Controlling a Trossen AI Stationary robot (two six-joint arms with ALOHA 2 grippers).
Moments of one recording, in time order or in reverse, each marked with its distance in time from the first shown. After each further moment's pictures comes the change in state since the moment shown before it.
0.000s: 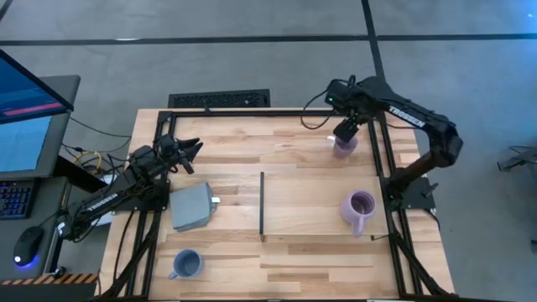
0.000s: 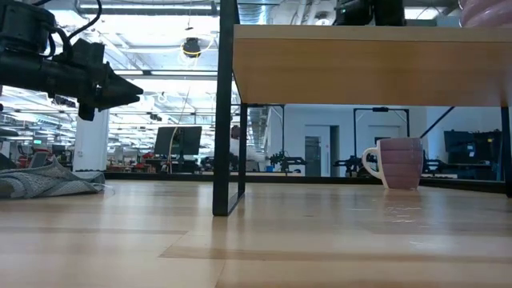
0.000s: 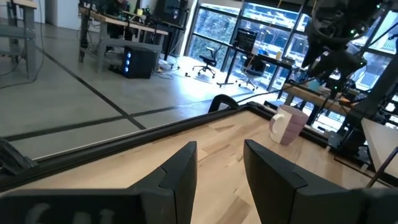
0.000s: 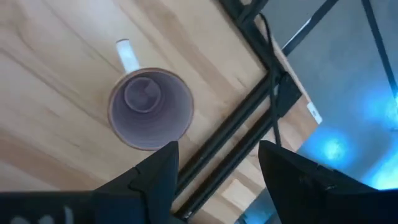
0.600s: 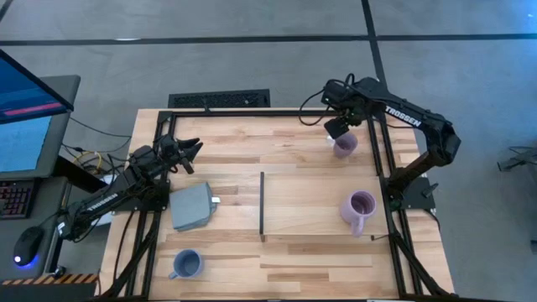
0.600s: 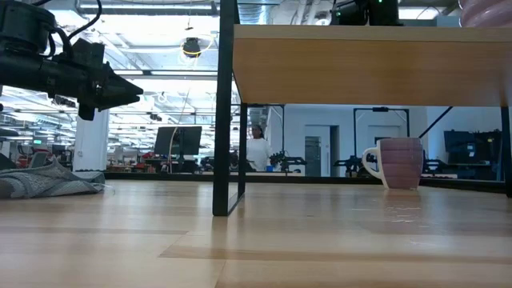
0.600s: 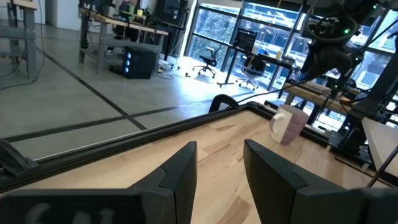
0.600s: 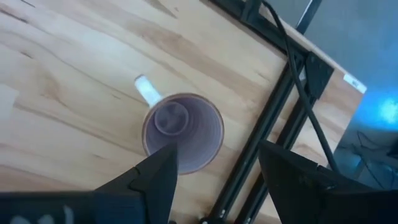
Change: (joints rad) left arm 0.000 0.000 0.000 0.000 0.000 0.005; right arm 0.013 0.022 -0.005 0.060 -0.053 0.307
